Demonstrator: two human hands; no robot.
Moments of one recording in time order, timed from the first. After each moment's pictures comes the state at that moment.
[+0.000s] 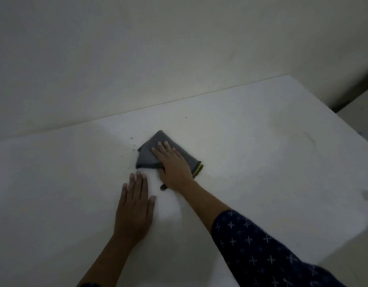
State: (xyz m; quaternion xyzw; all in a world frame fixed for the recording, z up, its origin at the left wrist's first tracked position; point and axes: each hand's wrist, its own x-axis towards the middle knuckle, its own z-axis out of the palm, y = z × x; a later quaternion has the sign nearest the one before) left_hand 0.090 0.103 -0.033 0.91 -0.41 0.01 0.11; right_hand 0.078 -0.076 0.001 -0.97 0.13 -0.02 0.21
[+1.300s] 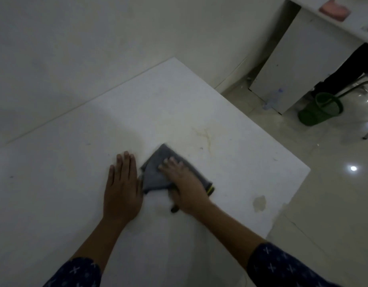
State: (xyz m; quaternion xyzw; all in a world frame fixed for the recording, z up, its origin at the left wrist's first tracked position) left_hand -0.008 -0.283 -0.029 0.83 -0.55 0.00 0.09; right_hand -0.169 -0.389 0.000 -0.90 0.28 -0.05 0.33
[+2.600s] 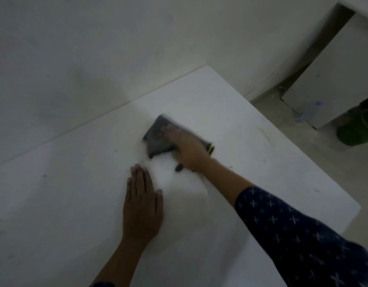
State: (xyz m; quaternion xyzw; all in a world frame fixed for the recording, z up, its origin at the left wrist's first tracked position) left_hand -0.015 -0.283 -0.025 0.88 -0.46 -0.03 0.16; right_hand -0.047 -0.496 -0.009 -0.94 0.18 -0.08 0.29
